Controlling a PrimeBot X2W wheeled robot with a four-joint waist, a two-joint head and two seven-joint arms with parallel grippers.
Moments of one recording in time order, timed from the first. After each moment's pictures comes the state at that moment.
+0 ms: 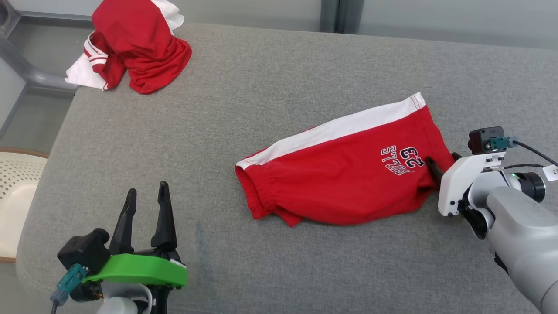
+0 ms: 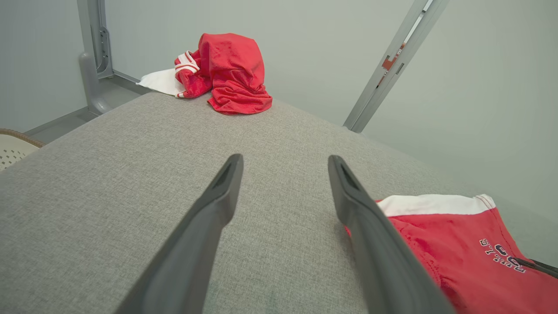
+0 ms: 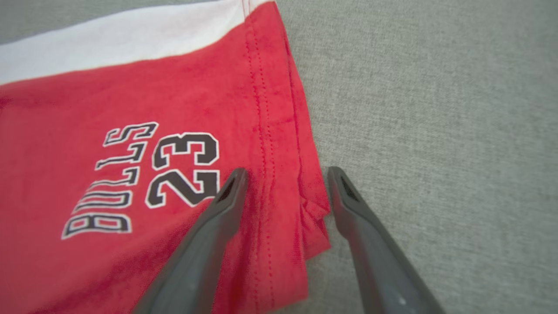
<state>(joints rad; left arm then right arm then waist) -0.09 0.22 -0.29 0.10 -0.68 0.11 -0.26 -0.78 -0.36 0.79 1.09 0.87 0.13 -0.05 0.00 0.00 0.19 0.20</state>
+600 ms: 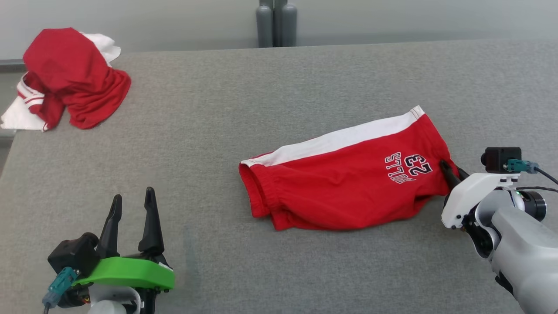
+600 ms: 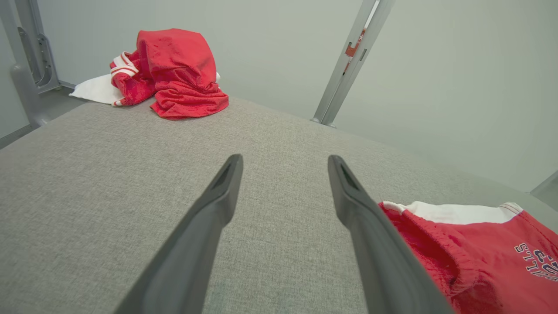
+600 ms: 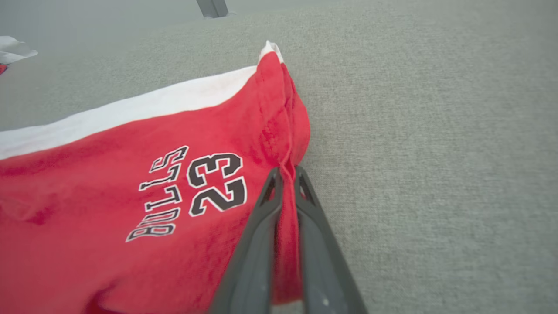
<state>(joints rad) -0.08 0.22 -0.24 0.14 -0.64 0.09 -0.26 -0.68 -0.38 0.74 1.00 0.94 0.13 -0.22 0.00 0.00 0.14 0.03</state>
